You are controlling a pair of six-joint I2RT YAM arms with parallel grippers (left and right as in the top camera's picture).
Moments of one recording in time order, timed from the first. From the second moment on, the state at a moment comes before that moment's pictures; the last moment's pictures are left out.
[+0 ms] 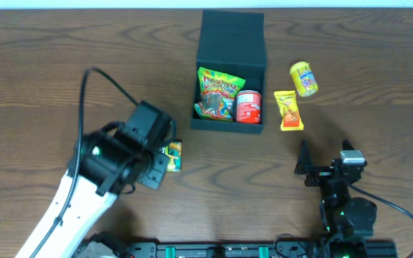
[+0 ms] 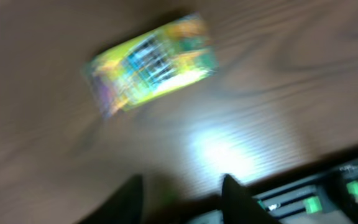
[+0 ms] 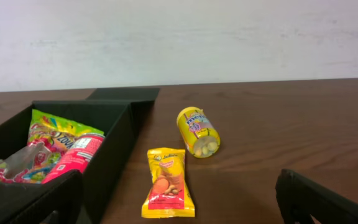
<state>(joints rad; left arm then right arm) -0.57 1.17 1.21 -1.34 0.00 -0.06 -0.01 0.01 0.01 -0.06 -0.05 0.08</state>
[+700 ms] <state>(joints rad) -0.55 1.26 1.00 -1.07 0.00 -0.95 -0.01 0.01 0.01 -0.07 -0.05 0.08</state>
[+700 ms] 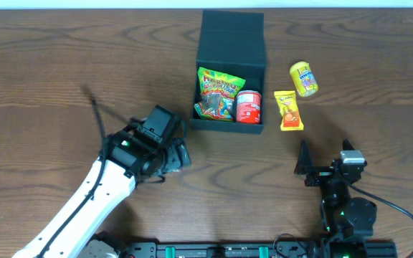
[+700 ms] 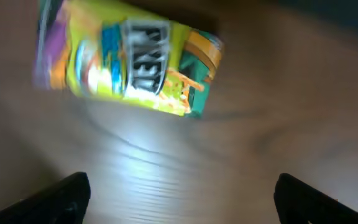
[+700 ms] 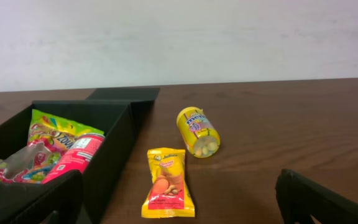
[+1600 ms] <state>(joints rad) -0.35 1.53 0.92 -0.89 0.03 -2.04 -0.01 0.01 0.01 -0.06 -0.05 0.08</state>
